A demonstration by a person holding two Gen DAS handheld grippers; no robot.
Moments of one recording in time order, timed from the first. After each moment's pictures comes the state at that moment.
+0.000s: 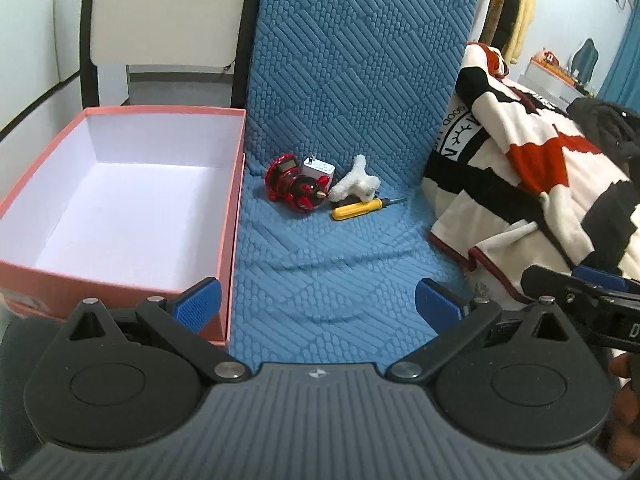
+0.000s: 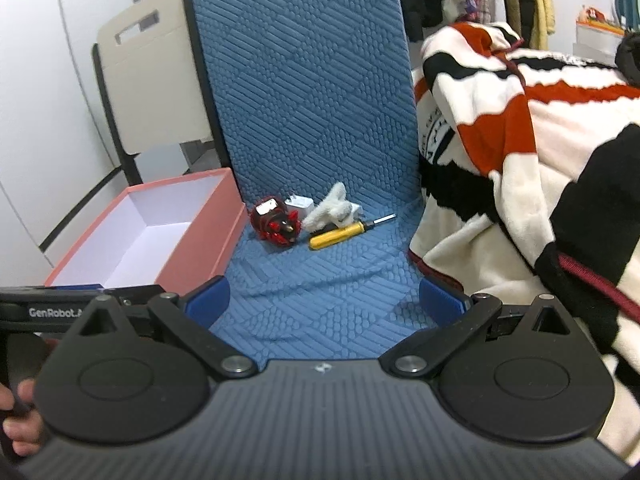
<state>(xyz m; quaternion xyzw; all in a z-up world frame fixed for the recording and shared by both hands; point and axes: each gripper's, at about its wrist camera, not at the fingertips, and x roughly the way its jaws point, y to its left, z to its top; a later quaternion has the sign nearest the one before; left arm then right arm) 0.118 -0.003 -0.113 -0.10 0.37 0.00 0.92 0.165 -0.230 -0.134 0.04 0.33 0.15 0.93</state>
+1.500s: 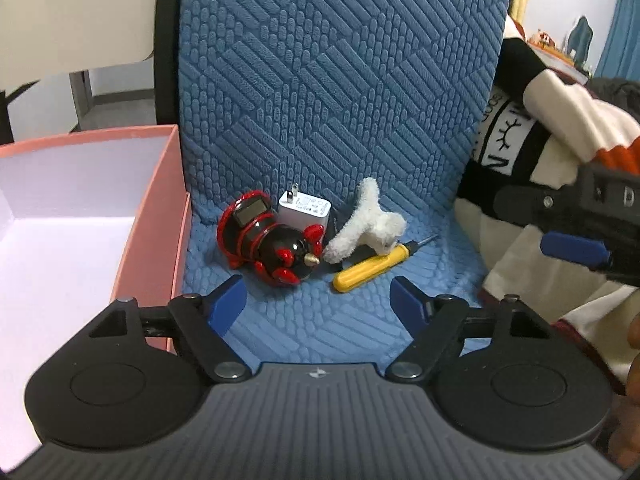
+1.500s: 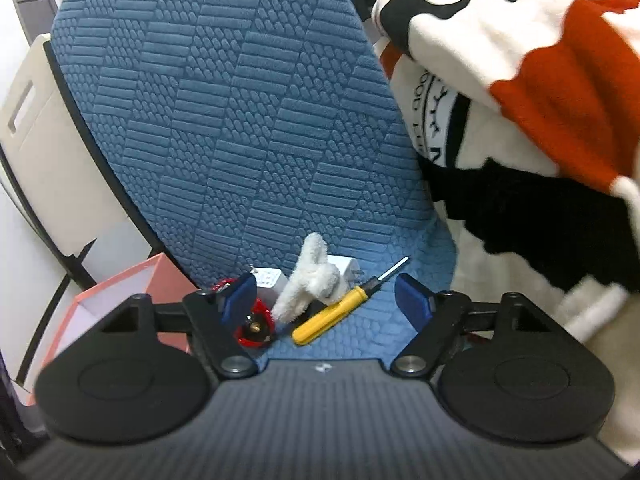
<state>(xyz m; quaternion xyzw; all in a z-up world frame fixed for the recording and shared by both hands) 0.306 -0.016 -0.205 -0.06 0.36 -0.01 0.93 0.342 -0.200 -0.195 0.18 0.33 0.11 0.92</state>
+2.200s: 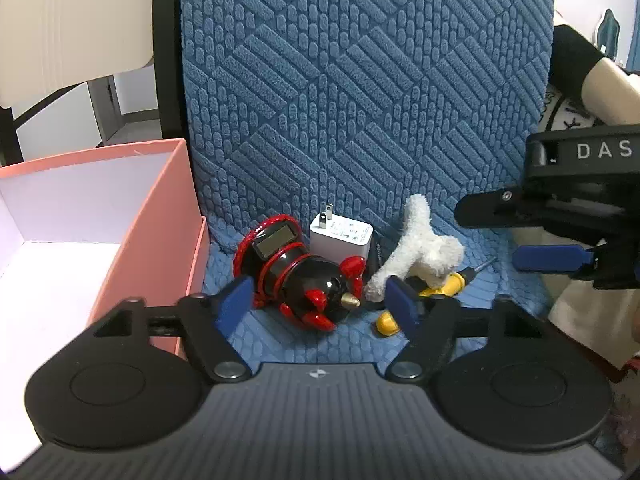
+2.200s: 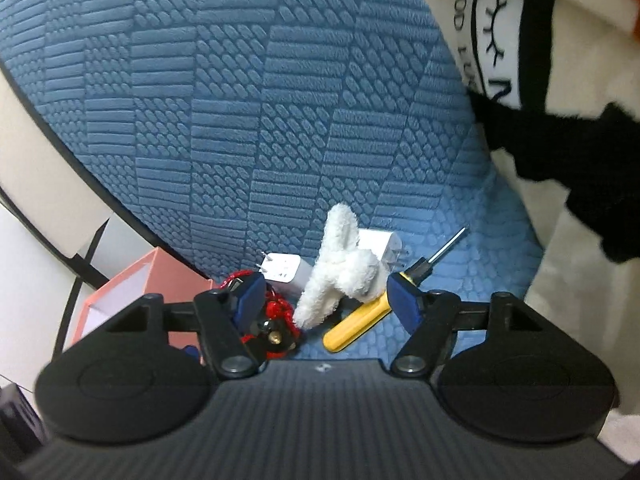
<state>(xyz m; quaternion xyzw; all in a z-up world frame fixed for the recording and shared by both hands) 0.353 -0.017 -0.233 -0.03 0.34 0.05 0.94 0.423 -0.179 -0.233 0.23 0.42 0.15 0.86</state>
